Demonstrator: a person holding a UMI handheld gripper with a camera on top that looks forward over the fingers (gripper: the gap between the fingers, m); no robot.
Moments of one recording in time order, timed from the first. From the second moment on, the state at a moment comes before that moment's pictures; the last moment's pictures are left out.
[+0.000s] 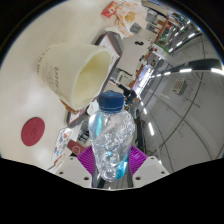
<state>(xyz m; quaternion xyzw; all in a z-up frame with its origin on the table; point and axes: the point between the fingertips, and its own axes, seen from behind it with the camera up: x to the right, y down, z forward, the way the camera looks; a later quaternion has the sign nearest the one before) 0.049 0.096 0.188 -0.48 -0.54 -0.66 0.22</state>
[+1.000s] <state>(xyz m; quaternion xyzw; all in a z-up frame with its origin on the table) 0.062 0.039 0.113 -0.85 -0.06 -0.04 0.52</state>
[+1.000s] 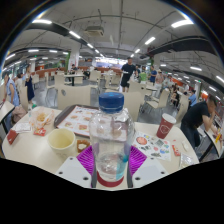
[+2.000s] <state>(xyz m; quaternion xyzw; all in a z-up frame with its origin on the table) 0.049 -0.072 0.097 -0.91 -0.01 0.00 0.42</state>
